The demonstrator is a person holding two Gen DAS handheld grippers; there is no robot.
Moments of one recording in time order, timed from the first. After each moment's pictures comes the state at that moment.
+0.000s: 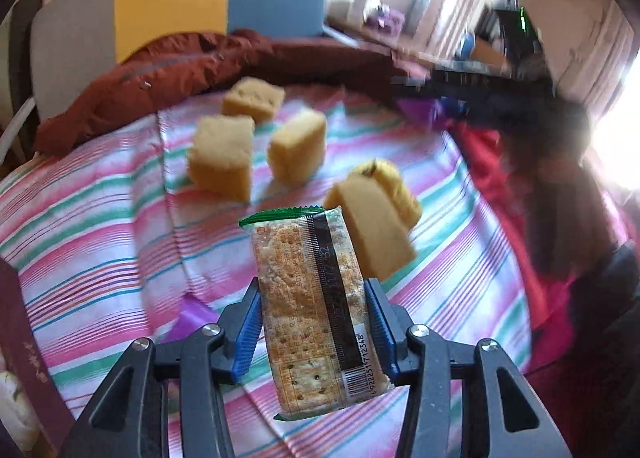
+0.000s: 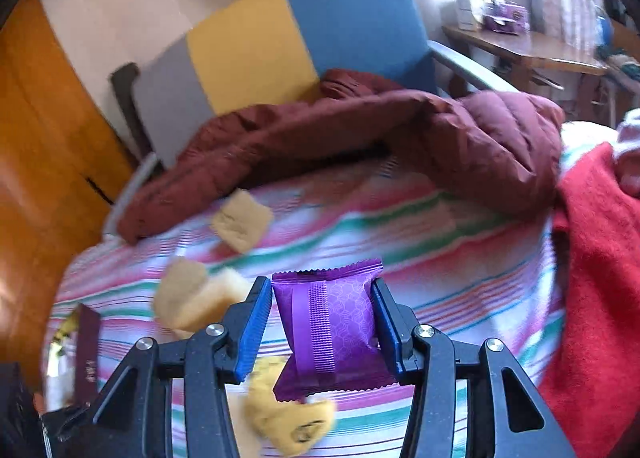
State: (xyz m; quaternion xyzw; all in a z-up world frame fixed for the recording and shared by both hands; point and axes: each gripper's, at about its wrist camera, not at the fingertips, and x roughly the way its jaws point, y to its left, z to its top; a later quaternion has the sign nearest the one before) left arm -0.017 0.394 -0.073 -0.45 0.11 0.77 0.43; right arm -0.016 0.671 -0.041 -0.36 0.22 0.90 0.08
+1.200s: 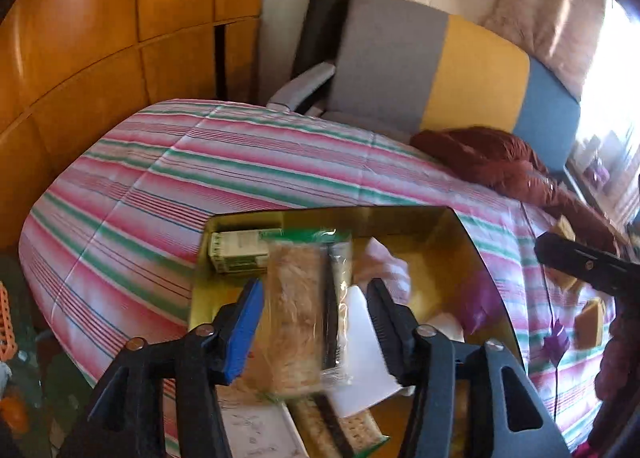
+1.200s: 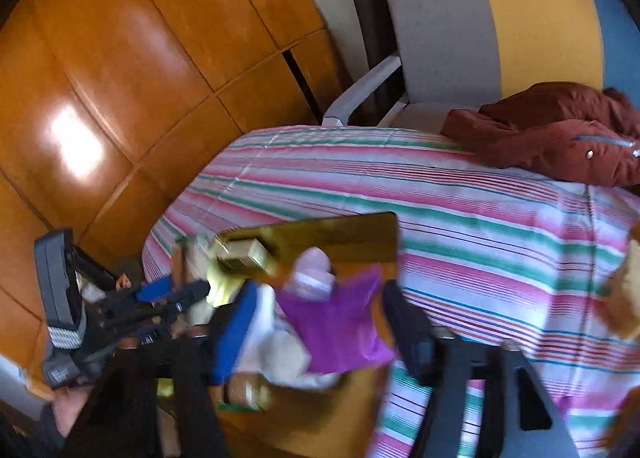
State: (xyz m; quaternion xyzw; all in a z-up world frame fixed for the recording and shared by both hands) left arm -0.110 0.024 -0.032 -0.42 -0.04 0.90 0.07; right arm -0.118 0.258 -0.011 -0.41 0.14 0.88 -0.21
